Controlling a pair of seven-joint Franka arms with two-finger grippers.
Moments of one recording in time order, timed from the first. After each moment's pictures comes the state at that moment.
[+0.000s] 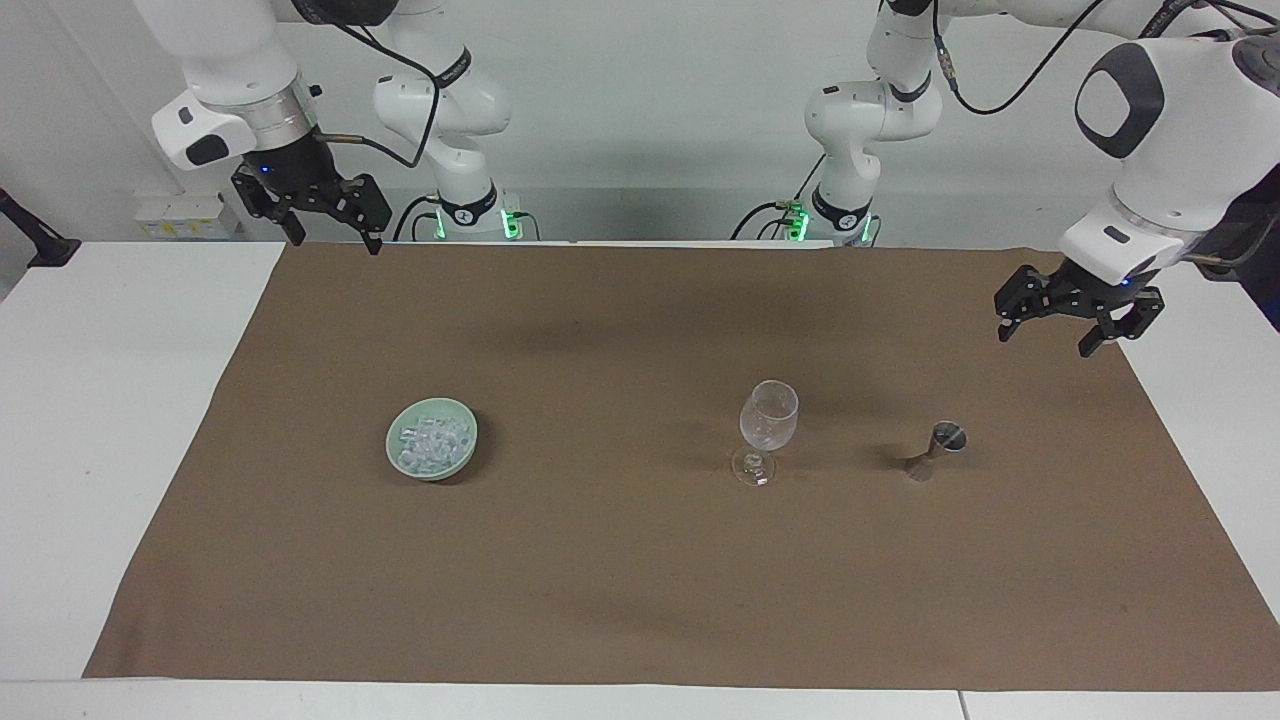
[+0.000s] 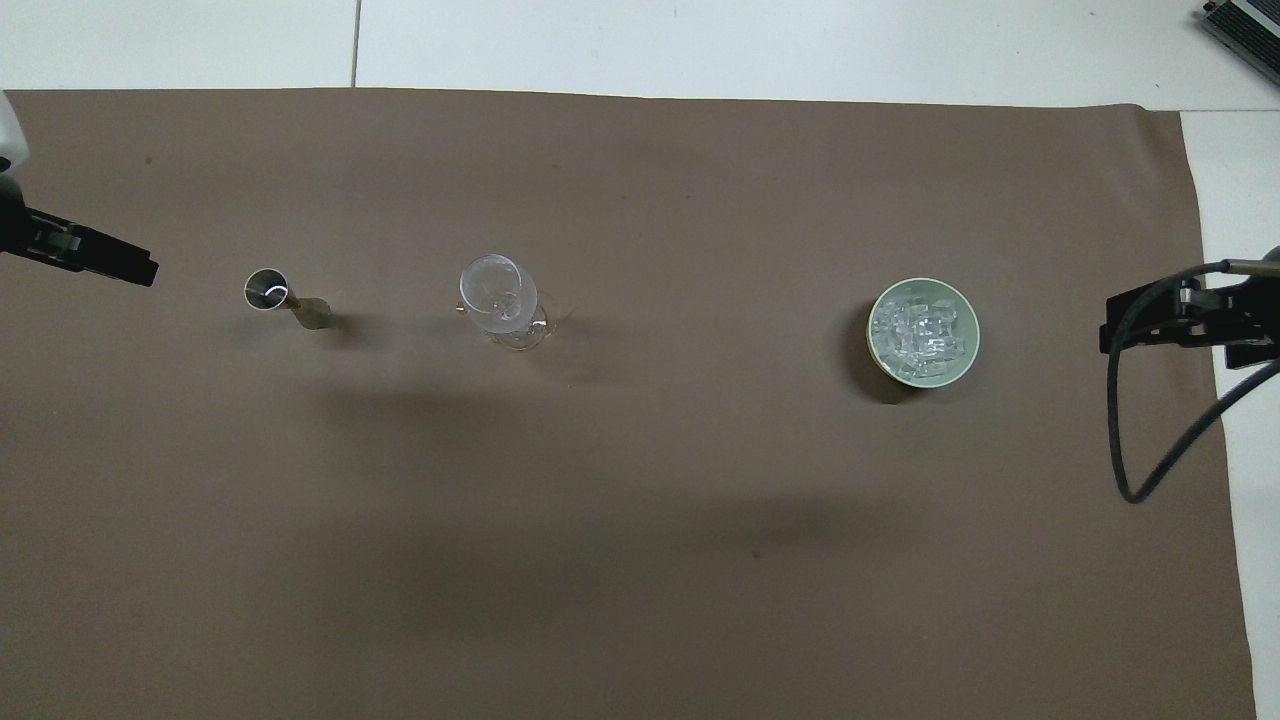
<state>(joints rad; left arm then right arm) 0.02 0.14 -0.02 -1.49 -0.01 1.67 0.34 -0.04 0.01 0.06 -1.47 -0.02 1.42 0.17</state>
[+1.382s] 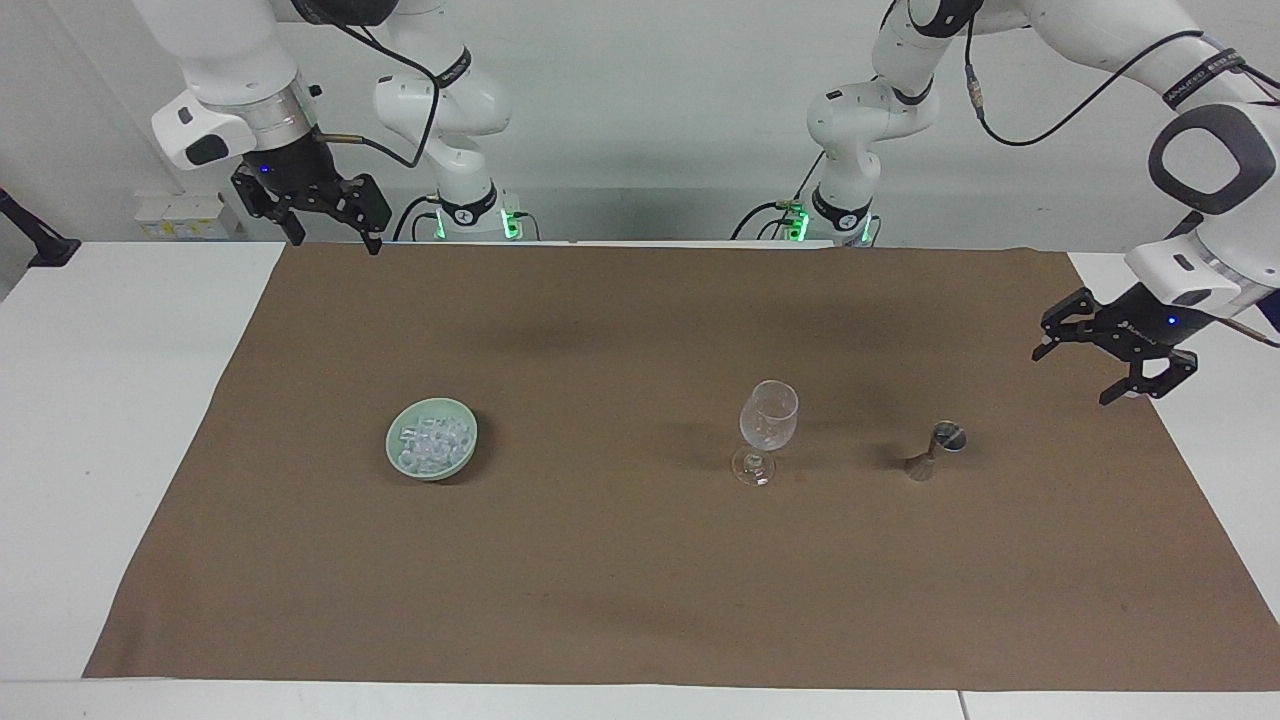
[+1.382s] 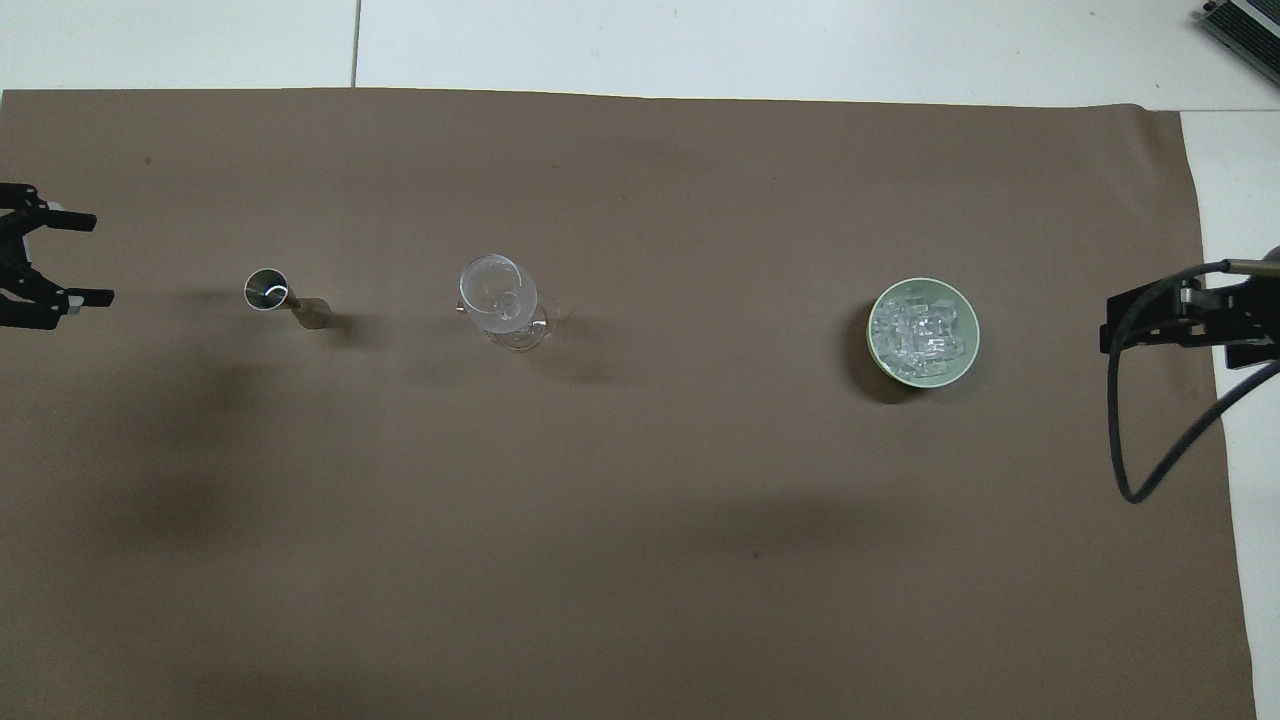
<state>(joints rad) 0.40 0.46 -0.02 -1.52 -0.72 1.72 1.80 -0.04 0.01 0.06 -1.47 -0.02 1.42 0.17</state>
